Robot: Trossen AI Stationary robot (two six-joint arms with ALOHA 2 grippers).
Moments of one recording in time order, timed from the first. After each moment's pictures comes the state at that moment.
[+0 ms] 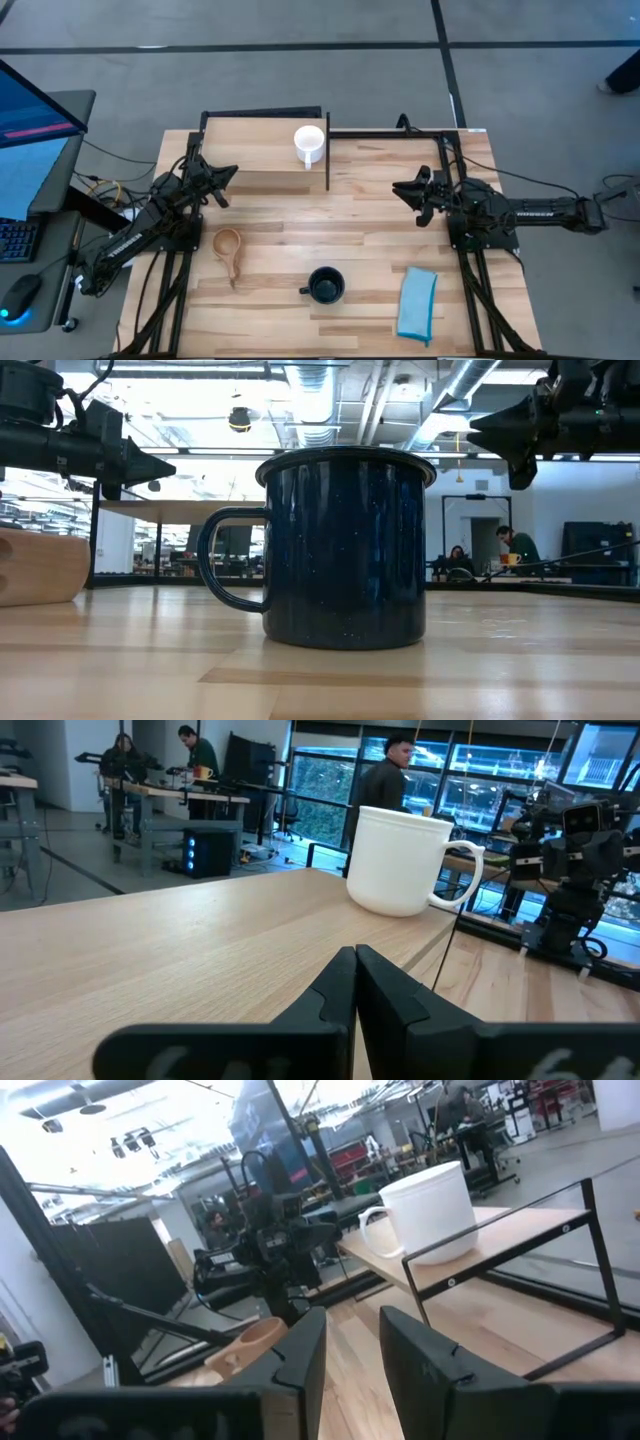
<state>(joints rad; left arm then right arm) 0.74 0.01 0.01 0.05 0.15 -0.19 -0.14 0.42 0.08 0.45 0.06 0.33</state>
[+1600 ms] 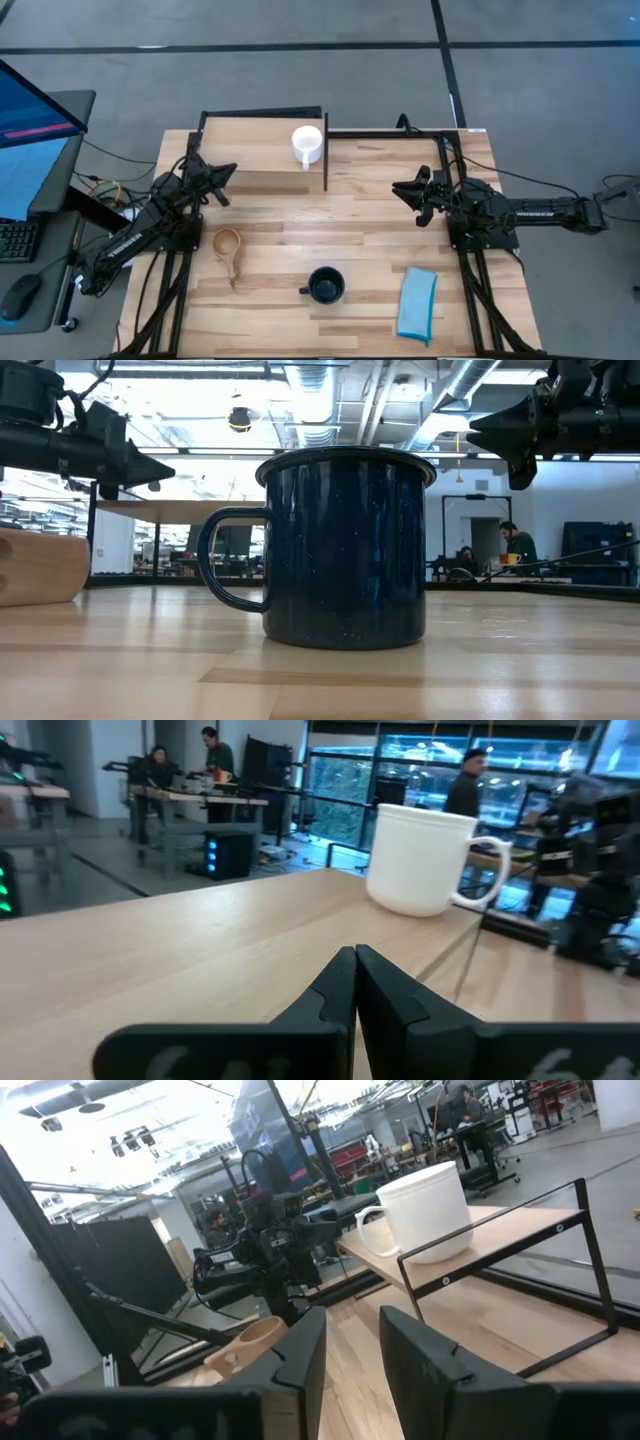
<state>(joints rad) 0.74 0.01 0.01 0.05 0.10 -0.14 -0.14 0.42 0.08 0.45 0.06 0.33</state>
